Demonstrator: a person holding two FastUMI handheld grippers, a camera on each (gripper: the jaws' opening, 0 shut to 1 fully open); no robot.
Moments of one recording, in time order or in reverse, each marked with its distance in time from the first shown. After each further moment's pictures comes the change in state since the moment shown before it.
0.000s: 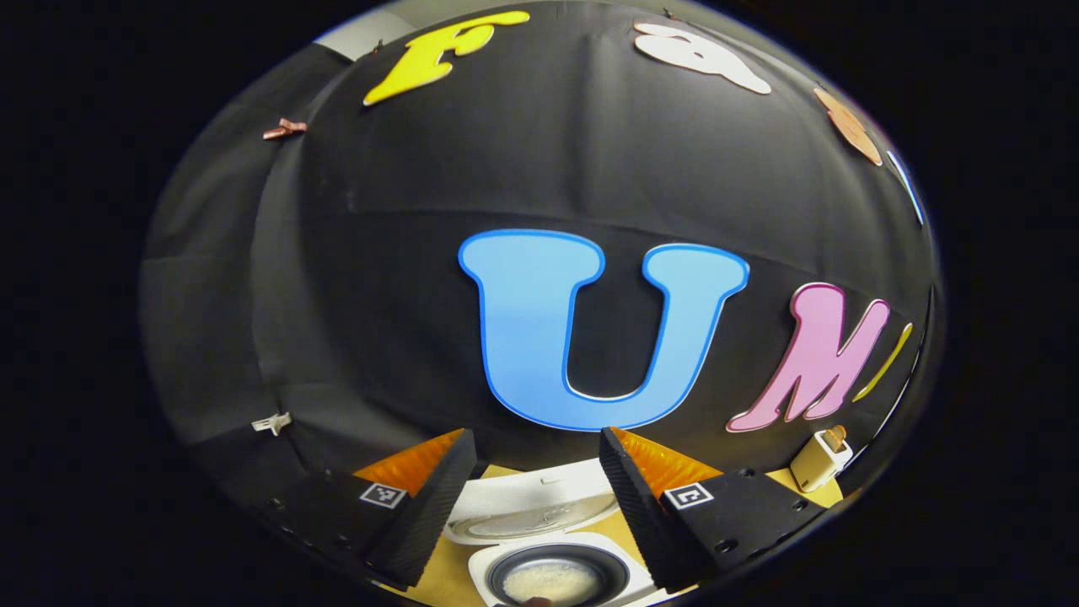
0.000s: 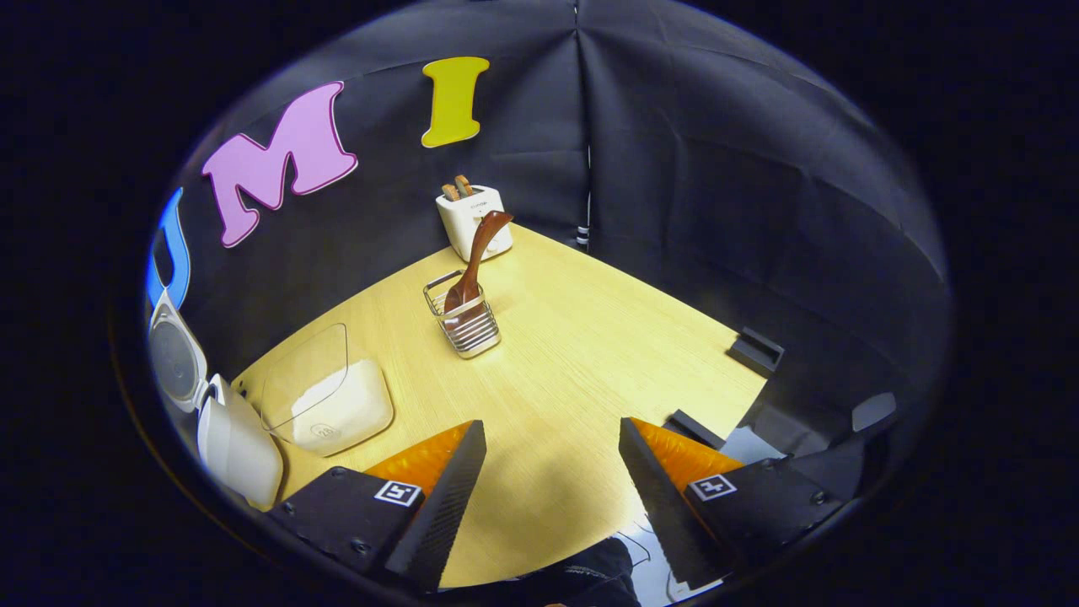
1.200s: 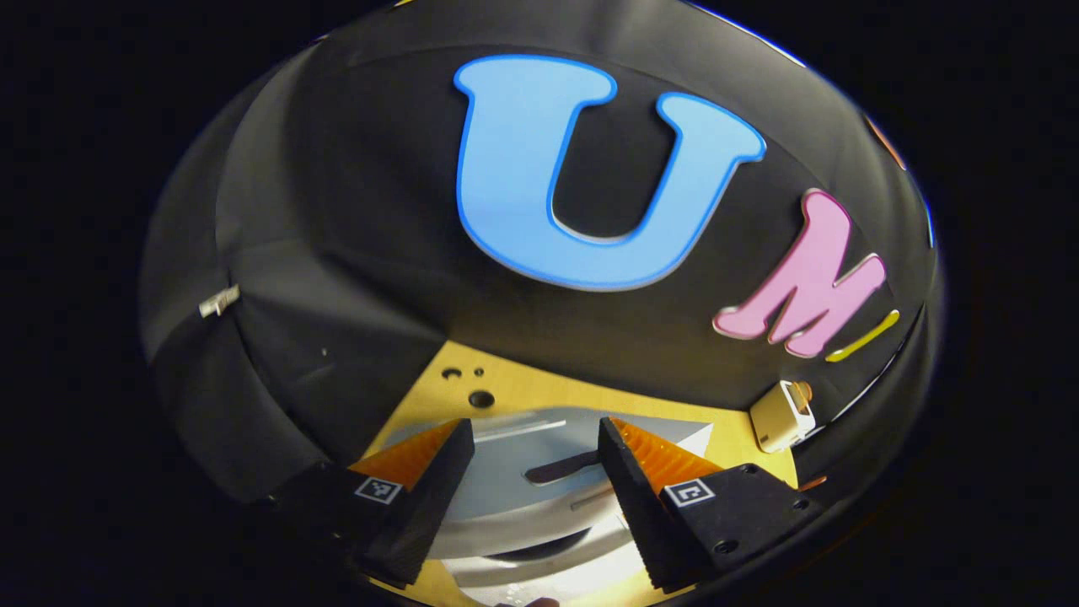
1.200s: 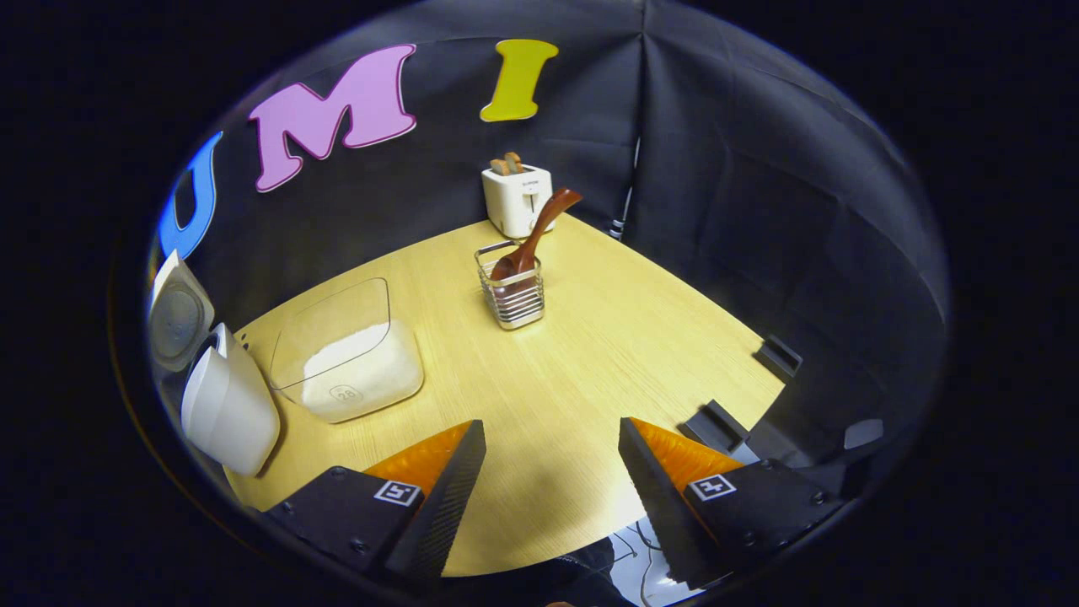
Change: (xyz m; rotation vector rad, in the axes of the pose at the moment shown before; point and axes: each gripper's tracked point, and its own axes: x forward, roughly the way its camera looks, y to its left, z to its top) left arm -0.046 -0.049 -0.175 -0.179 0.422 -0.122; right arm -0.003 0.055 -0.024 -0.149 0.052 0.066
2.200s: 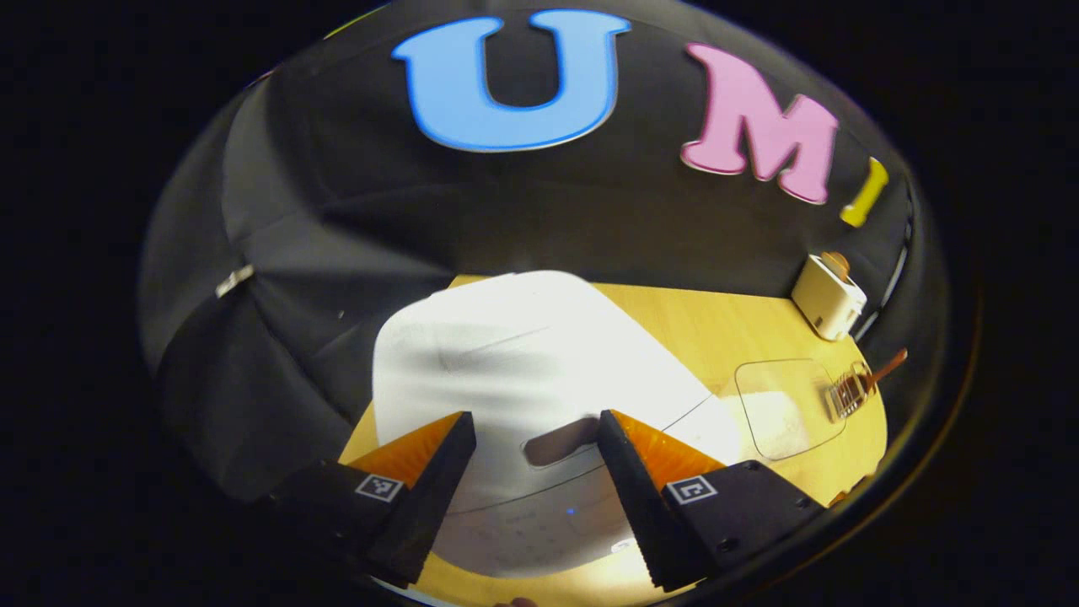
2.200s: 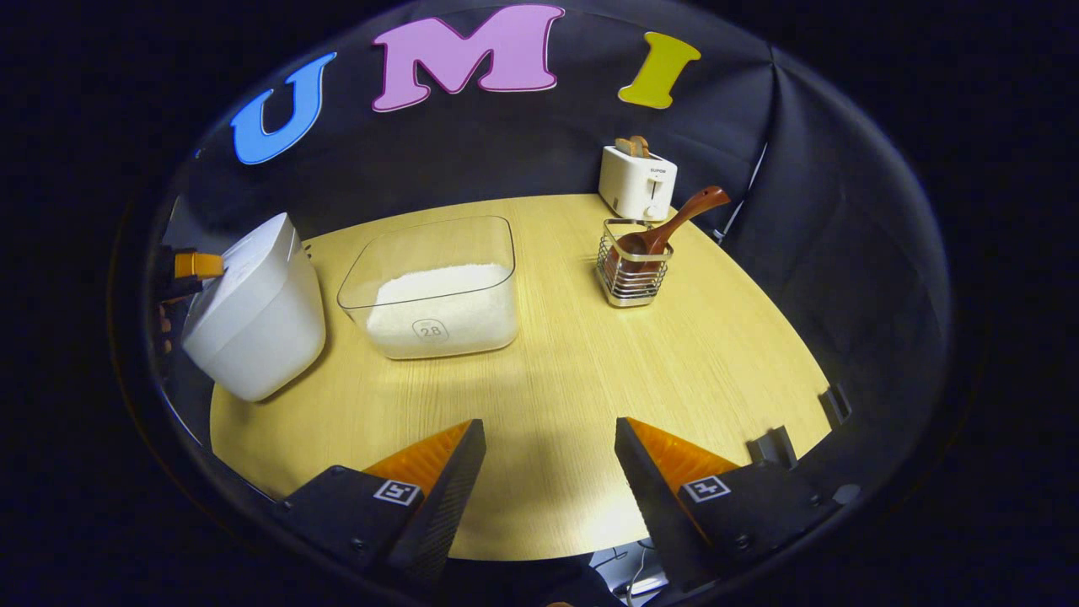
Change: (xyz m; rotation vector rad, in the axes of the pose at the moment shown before) left arm 0.015 -0.001 -0.161 0.326 0.015 0.124; right arm -0.001 0.085 -0.038 -0.268 0.077 0.204
